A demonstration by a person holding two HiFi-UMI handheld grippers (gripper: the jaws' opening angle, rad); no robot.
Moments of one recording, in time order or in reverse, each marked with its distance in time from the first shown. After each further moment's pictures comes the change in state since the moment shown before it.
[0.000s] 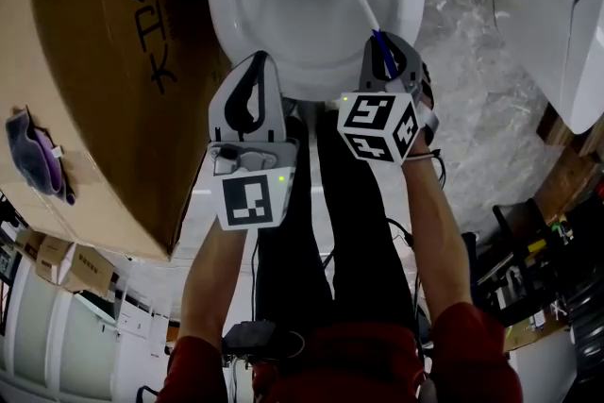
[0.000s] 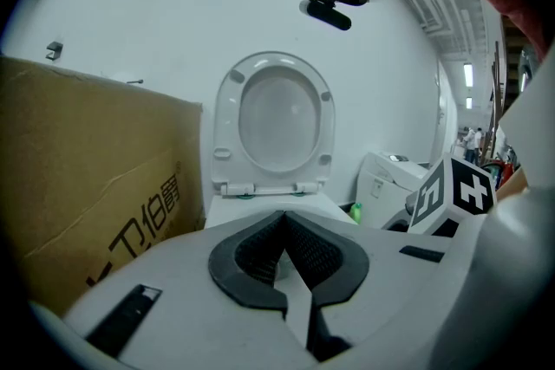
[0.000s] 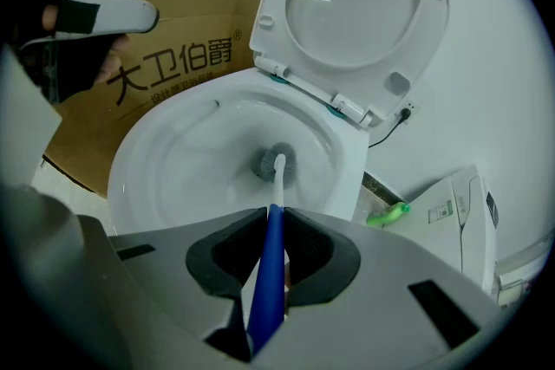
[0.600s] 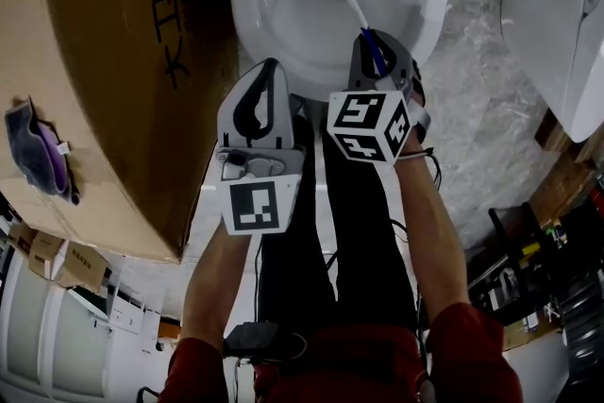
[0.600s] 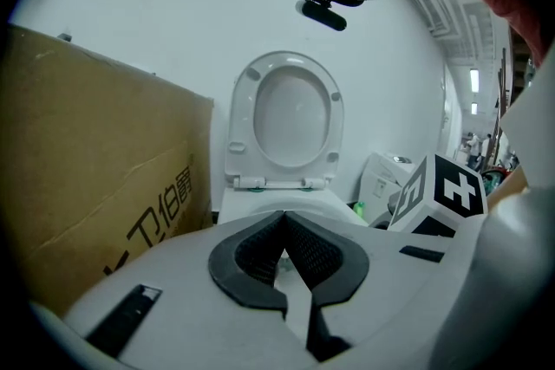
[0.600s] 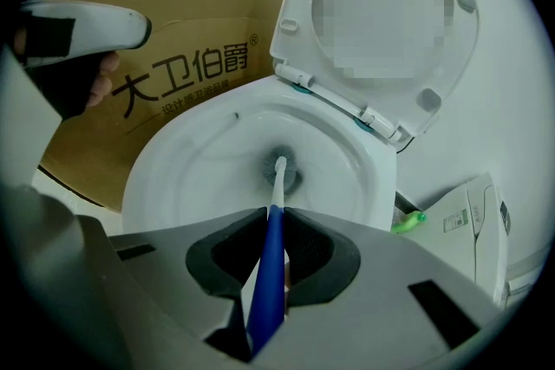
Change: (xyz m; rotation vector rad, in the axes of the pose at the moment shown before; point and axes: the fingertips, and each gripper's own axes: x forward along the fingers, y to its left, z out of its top) left arm -0.015 0.025 -0.014 -0.041 0.024 0.008; right arm 0.010 0.044 0.037 -0.007 -0.018 0.053
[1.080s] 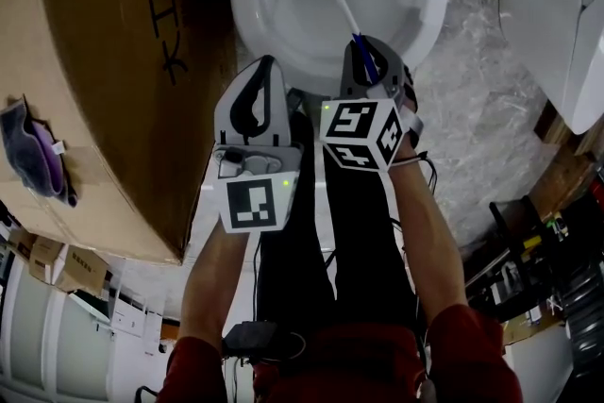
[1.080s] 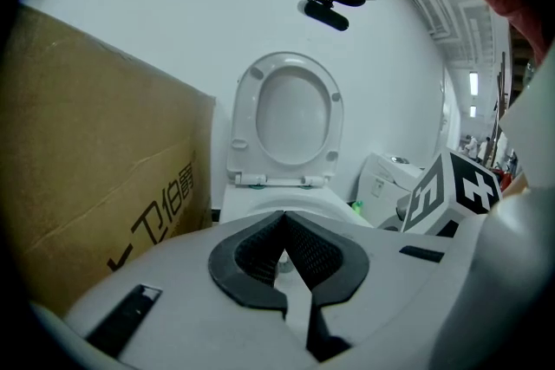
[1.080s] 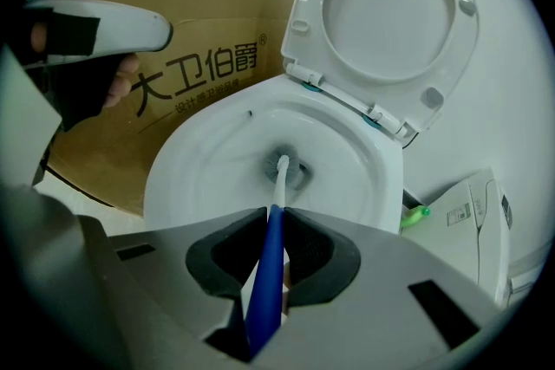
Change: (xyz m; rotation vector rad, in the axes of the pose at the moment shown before) left arm -0.008 0.007 -0.008 -0.009 -0.005 -0.012; right arm -0.010 0.028 -0.006 0.006 0.009 0.017
